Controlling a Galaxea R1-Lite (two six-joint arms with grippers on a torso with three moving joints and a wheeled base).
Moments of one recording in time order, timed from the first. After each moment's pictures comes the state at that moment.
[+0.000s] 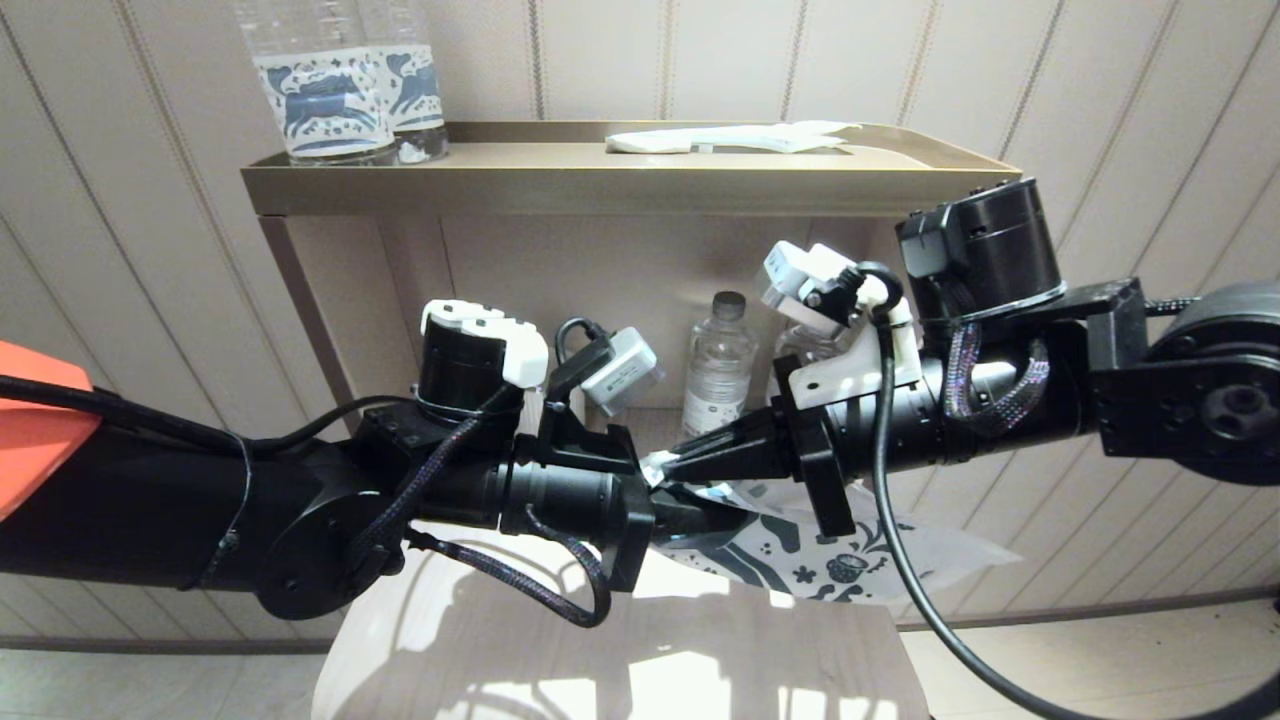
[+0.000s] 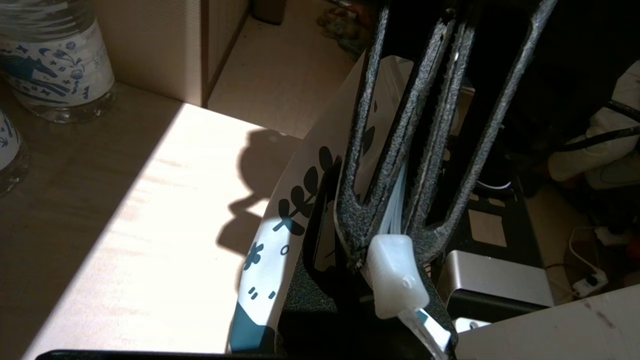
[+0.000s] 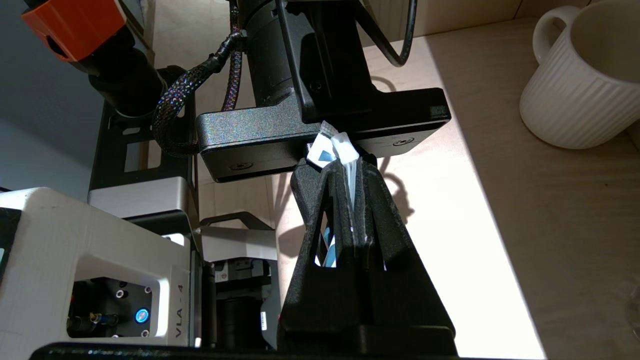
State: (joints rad) left arm -0.73 1.86 -1.00 -0.58 -0.80 0.02; right arm 0.58 1.67 -1.25 0.04 0.77 -0.32
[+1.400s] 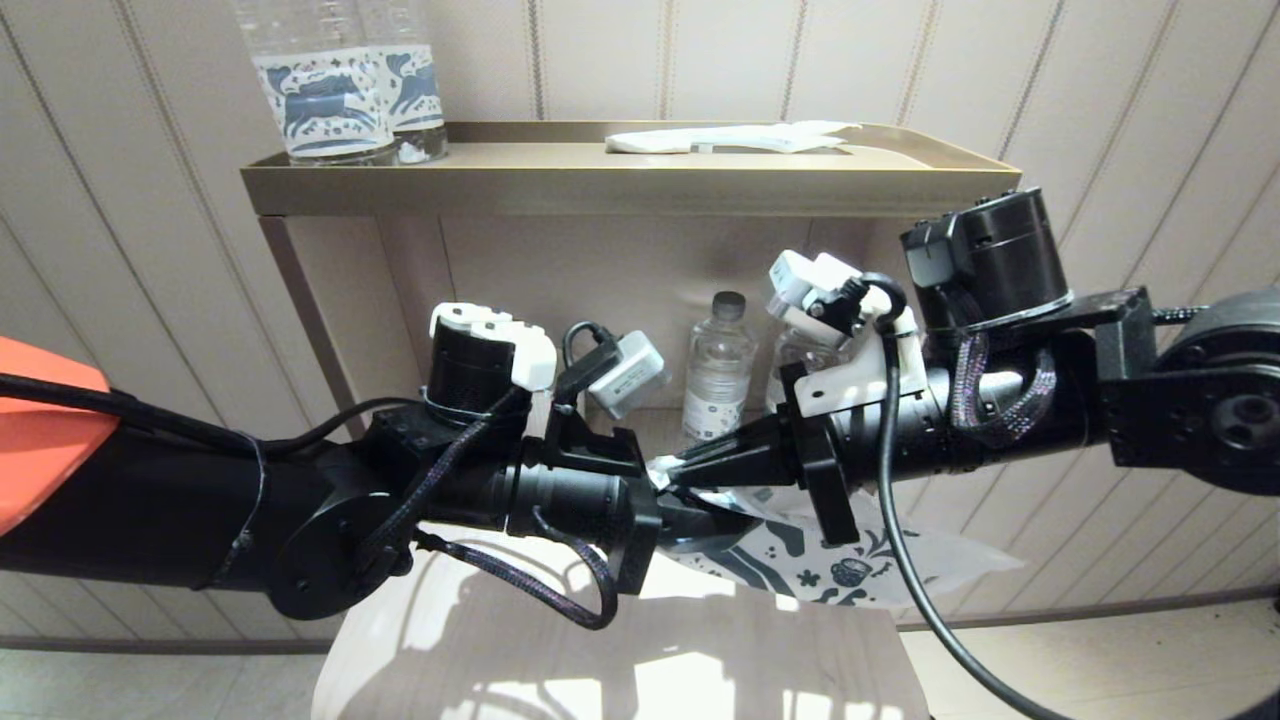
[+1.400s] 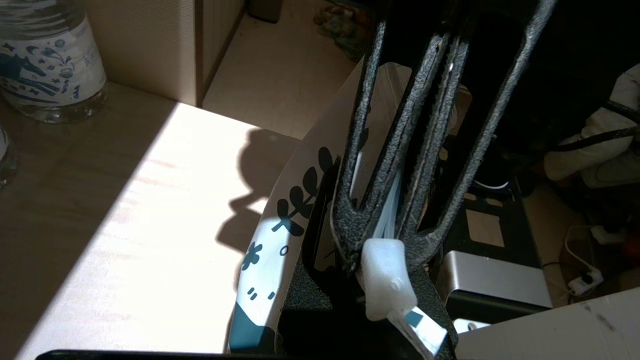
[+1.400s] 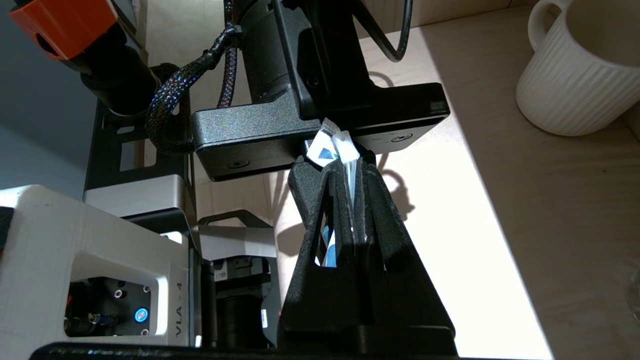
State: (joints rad) left arm -0.73 1.87 -1.00 -0.58 -0.80 0.02; right arm 0.56 1.66 -1.22 0.04 0.75 -0.32
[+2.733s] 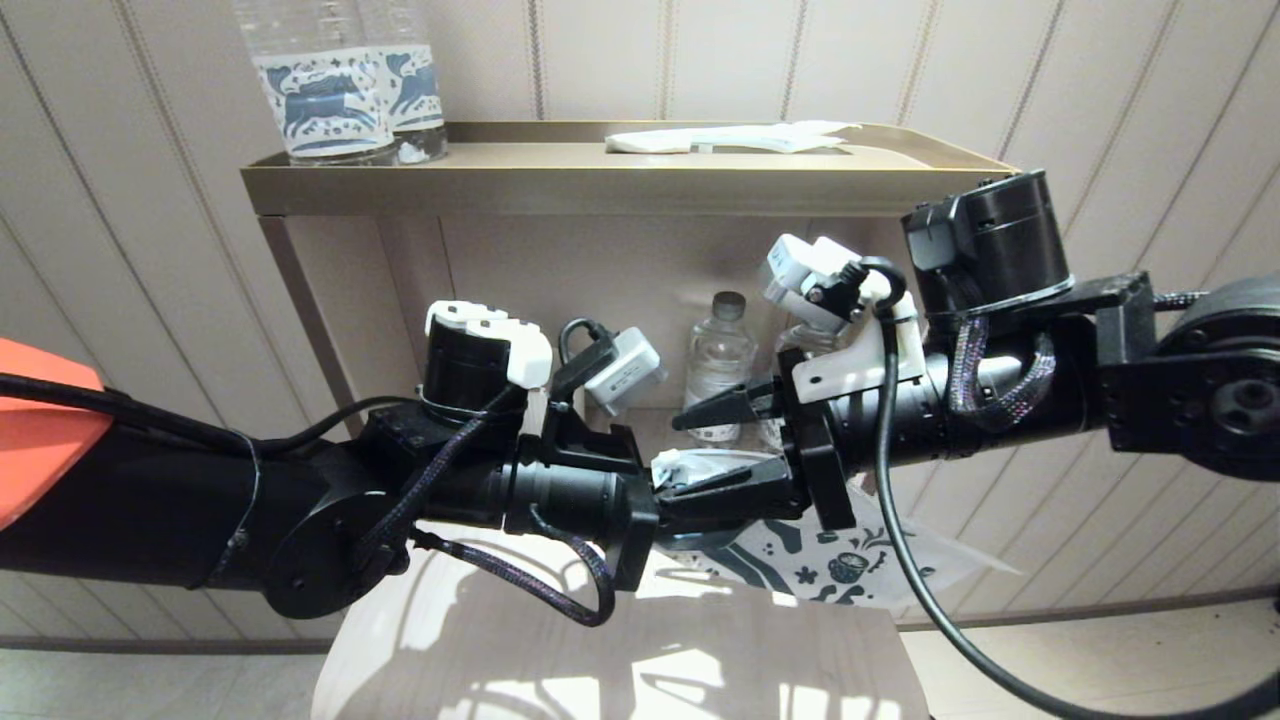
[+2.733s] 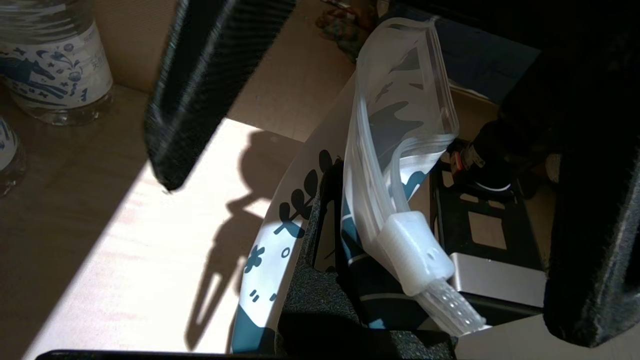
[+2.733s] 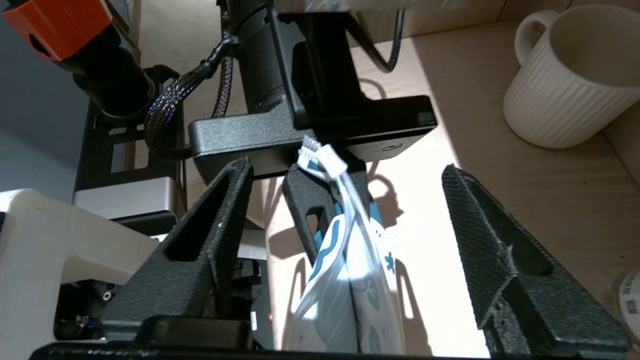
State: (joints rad) left arm -0.73 1.87 -1.00 -0.58 -0.80 0.02; right arm 0.57 1.66 -1.26 0.04 0.74 -0.33
